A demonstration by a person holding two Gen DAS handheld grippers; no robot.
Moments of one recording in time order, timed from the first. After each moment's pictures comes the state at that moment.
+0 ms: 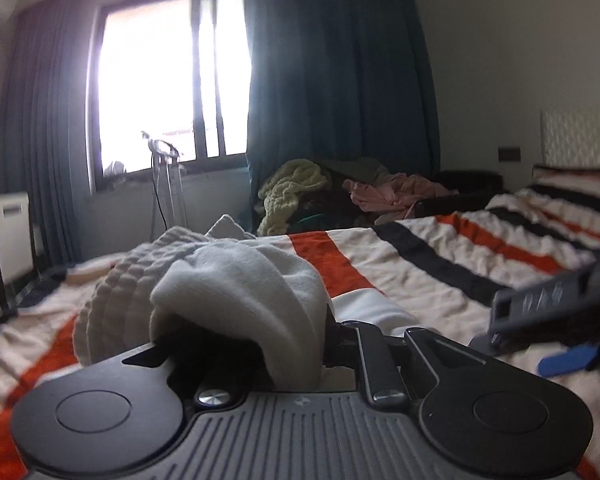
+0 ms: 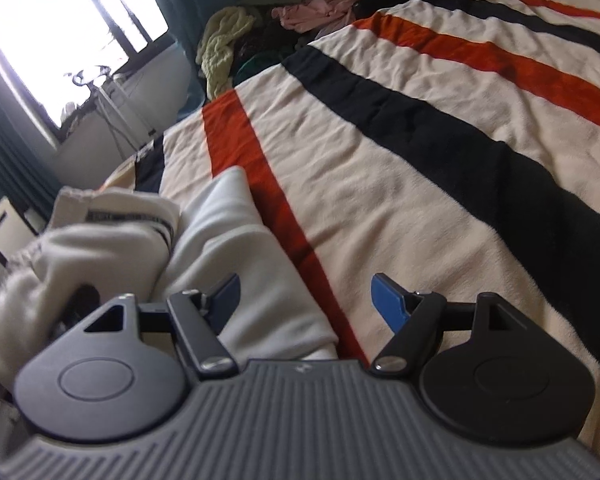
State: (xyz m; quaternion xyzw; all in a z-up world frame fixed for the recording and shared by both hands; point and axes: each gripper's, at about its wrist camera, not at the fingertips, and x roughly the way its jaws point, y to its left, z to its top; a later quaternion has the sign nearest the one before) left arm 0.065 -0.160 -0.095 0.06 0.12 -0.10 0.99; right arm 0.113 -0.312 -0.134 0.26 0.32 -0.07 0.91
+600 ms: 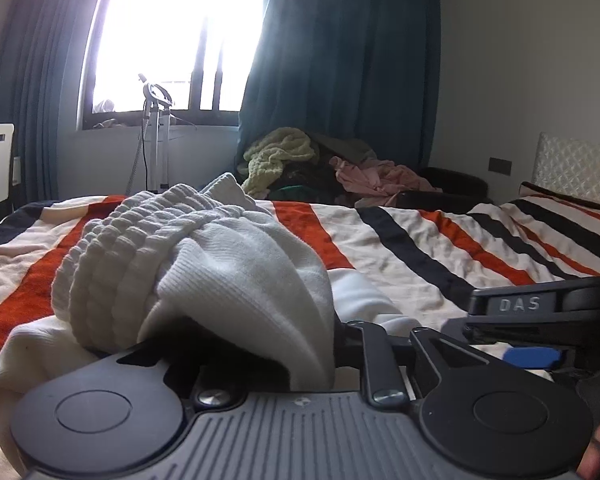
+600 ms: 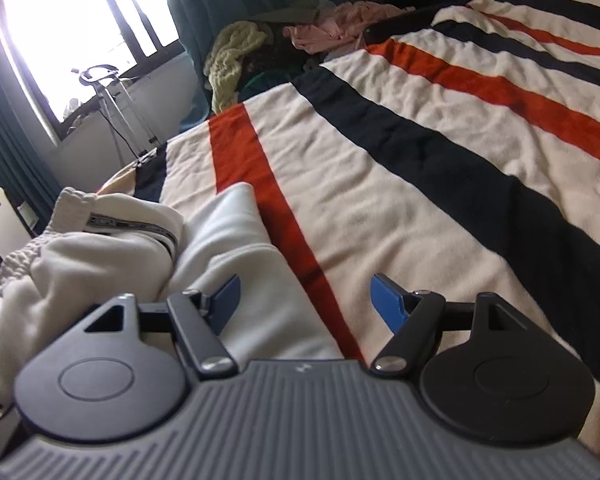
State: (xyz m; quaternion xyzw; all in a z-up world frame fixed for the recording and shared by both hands) left arm 0.049 -0.117 -0.084 -0.02 0.17 -0.14 0.98; right arm 0.119 -0.302 -0.126 0.23 0.28 -0.07 0.93
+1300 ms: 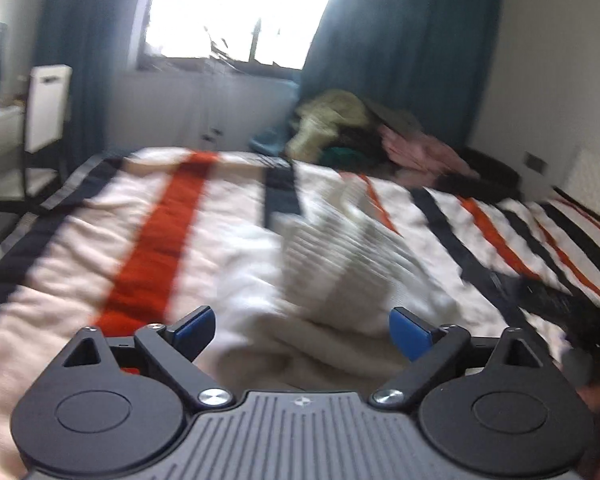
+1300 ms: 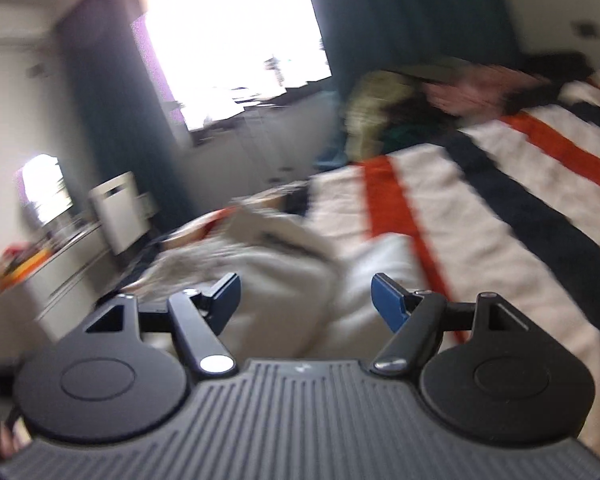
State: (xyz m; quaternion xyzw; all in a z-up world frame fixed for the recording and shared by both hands) left arm -0.012 0.024 -0.008 -0.06 0.26 -0.06 0.96; right arm 0.083 -0.246 -0.080 0.15 0.17 0.14 0.96
